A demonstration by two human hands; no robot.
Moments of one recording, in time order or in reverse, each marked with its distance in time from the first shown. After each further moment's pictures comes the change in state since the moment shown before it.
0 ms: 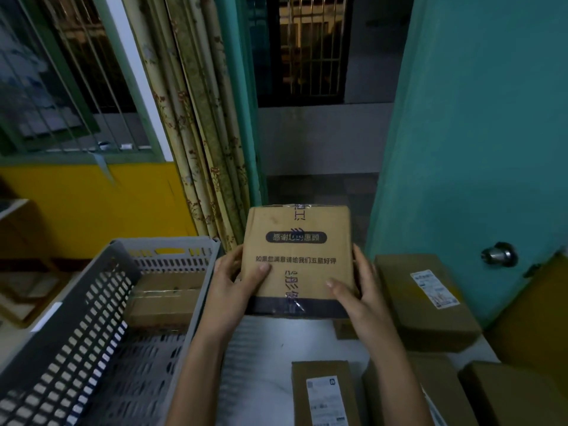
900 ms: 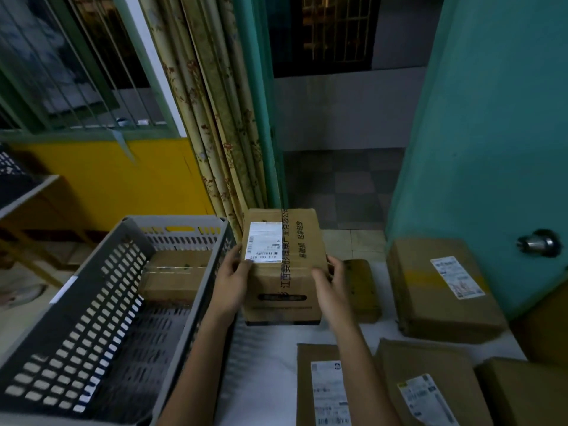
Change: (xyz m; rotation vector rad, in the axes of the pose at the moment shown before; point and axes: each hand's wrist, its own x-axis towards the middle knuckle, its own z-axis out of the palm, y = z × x) left_hand 0.054 -0.090 0.002 0.166 0.206 -0.193; right_hand 0.054 0.082 0.036 -0.024 0.038 0.258
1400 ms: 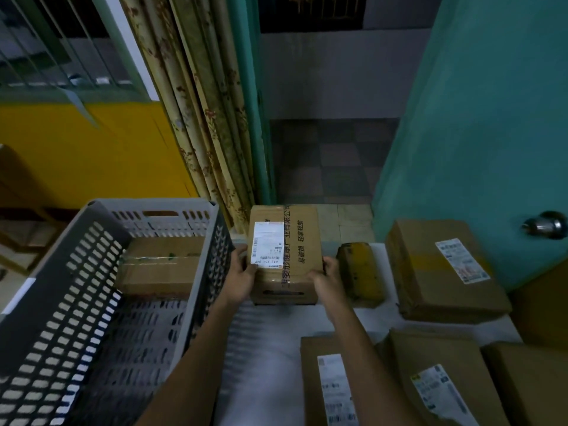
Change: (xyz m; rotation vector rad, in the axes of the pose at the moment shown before) left_hand 0.092 -0.099 0.012 0.039 -0.244 -0.133; right_hand 0.082 0.080 0.032 -0.108 0.063 0.277
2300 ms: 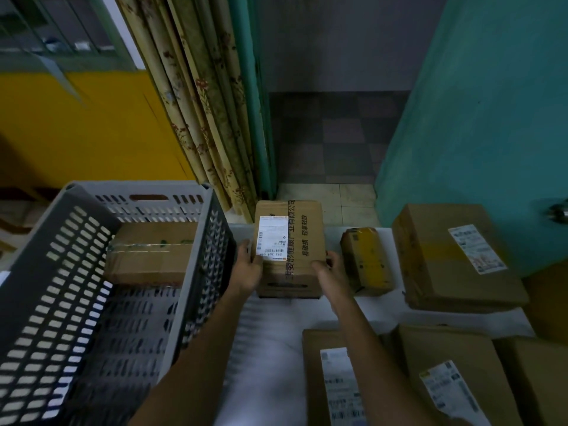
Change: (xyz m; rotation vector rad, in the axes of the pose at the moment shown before) left_hand 0.037 -0.031 0.029 0.121 0.048 -0.085; right_hand 0.043 0.038 0.003 -0.059 0.031 0.083
